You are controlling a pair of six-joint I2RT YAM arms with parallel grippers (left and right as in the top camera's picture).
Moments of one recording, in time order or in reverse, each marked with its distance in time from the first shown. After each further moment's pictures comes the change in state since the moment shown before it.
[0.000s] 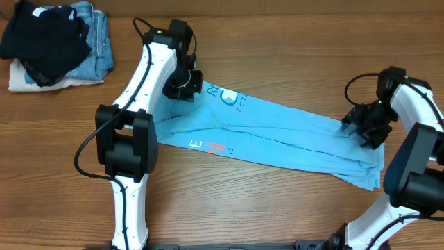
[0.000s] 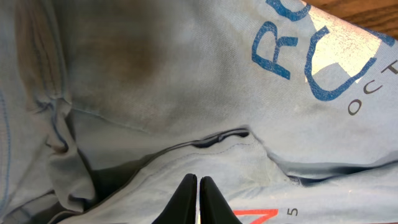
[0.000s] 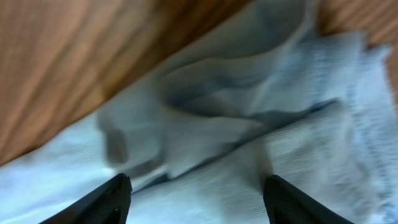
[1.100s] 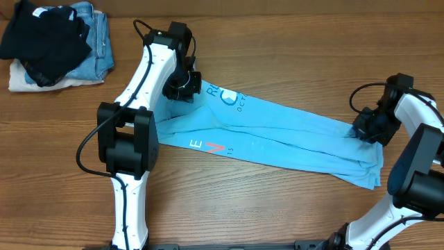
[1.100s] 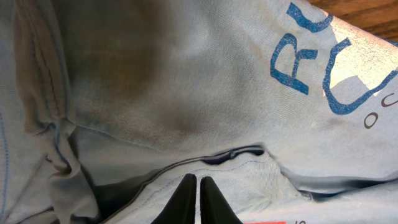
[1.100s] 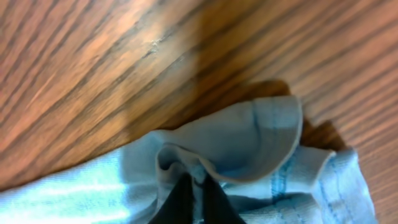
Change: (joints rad) left arm 0.008 0.029 0.000 0.021 0.000 0.001; right arm -0.049 -0.003 -0.086 0.196 0.018 -0.184
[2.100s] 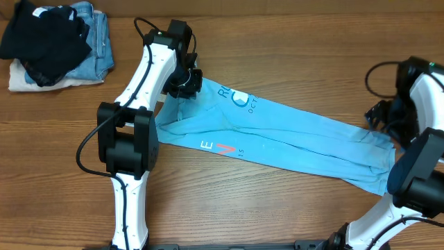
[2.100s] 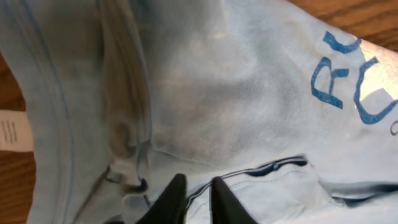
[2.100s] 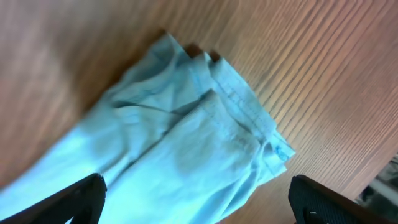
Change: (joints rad) left arm 0.000 0.000 0.000 0.050 0.004 0.053; right arm 0.000 0.003 0.298 -0.465 0.261 0.323
